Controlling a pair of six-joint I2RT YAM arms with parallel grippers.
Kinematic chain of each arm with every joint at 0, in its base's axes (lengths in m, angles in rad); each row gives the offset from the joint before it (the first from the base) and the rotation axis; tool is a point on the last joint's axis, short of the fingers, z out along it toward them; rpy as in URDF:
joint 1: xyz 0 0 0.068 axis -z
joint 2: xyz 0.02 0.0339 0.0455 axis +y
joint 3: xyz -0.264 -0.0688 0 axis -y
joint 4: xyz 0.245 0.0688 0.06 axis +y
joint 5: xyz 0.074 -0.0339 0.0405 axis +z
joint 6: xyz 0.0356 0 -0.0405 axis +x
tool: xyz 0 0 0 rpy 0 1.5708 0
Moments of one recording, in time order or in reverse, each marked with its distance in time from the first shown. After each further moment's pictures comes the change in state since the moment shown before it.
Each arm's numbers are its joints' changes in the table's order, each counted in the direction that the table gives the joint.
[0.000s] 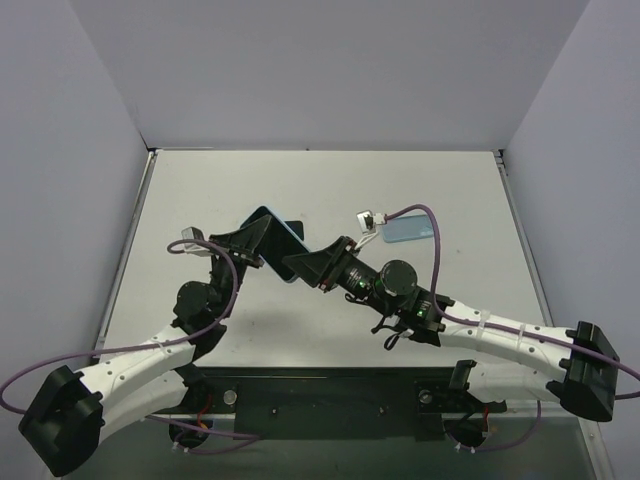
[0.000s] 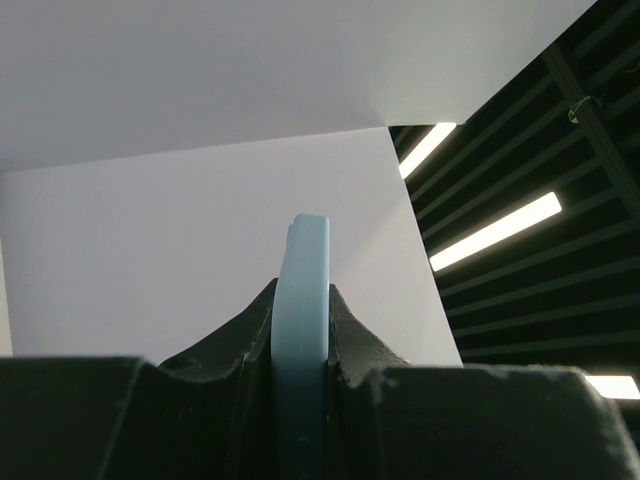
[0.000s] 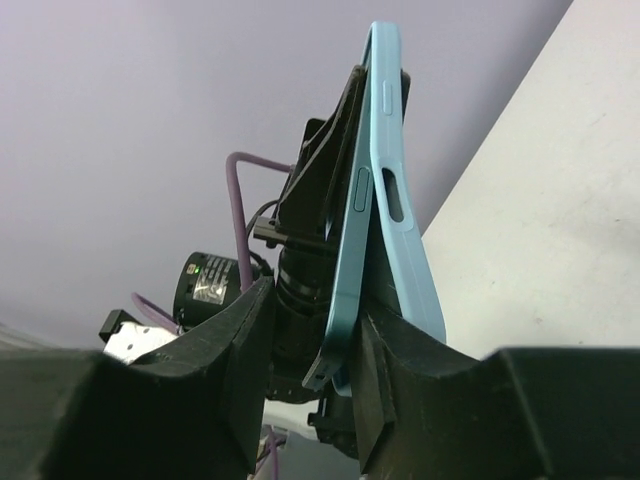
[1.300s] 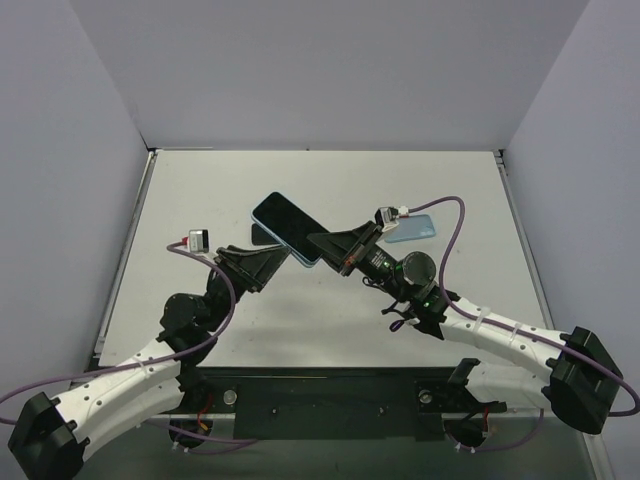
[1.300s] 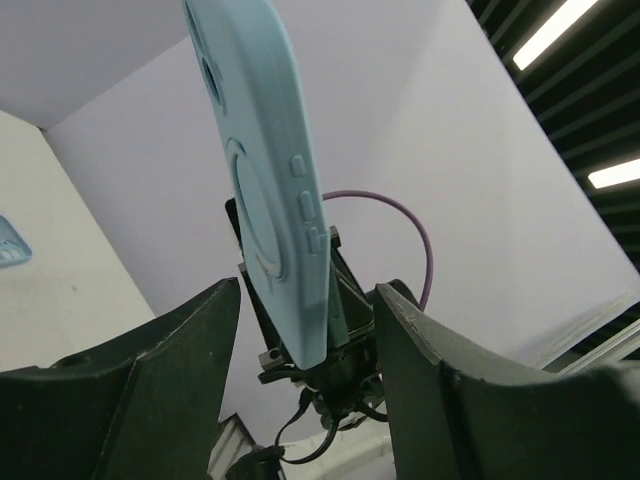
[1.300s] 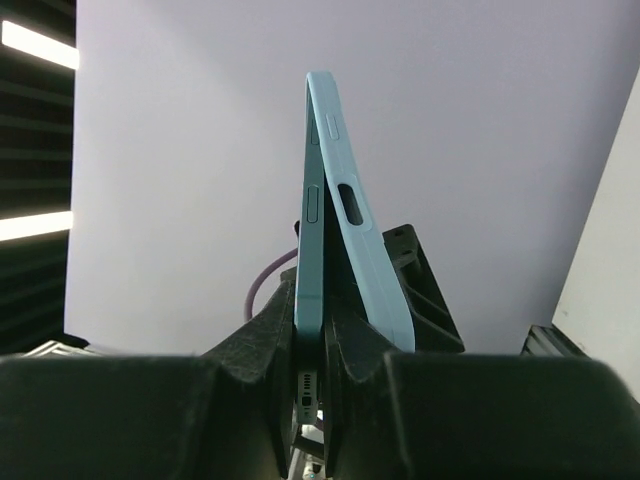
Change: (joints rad) left arm 0.072 -0.206 -0.027 0.142 -0.241 0.404; right arm 0.205 0.002 -0.137 -0.238 0.148 0.542
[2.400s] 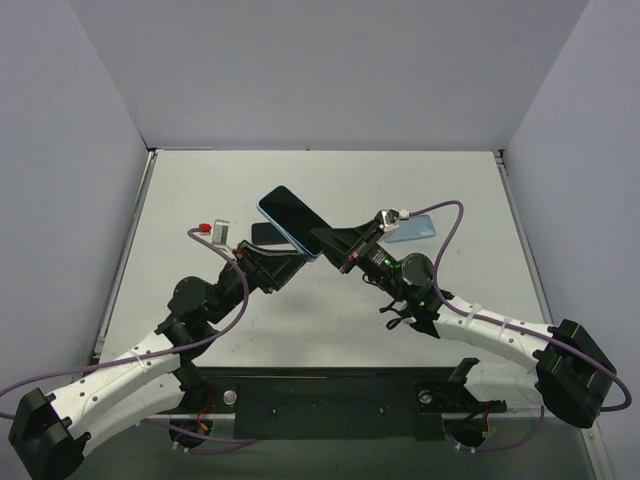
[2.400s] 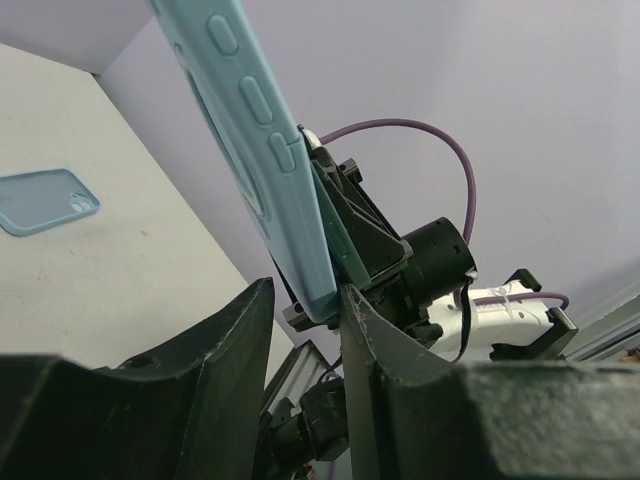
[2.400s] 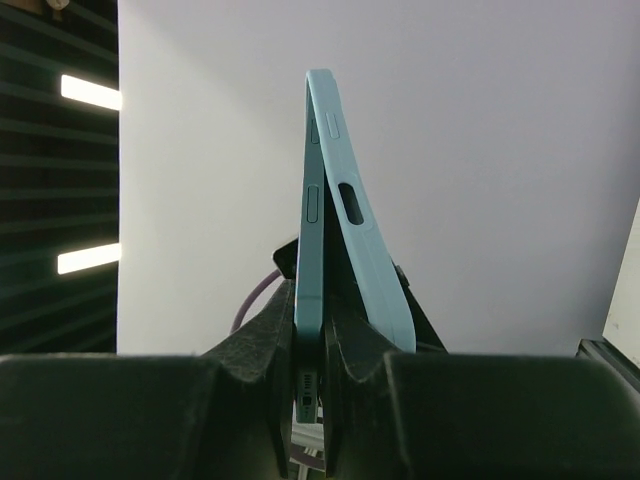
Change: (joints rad) left arm 0.012 0.061 0.114 0.212 -0.155 0.203; right arm 0.024 0.061 -0.041 -0.151 -0.012 0.148
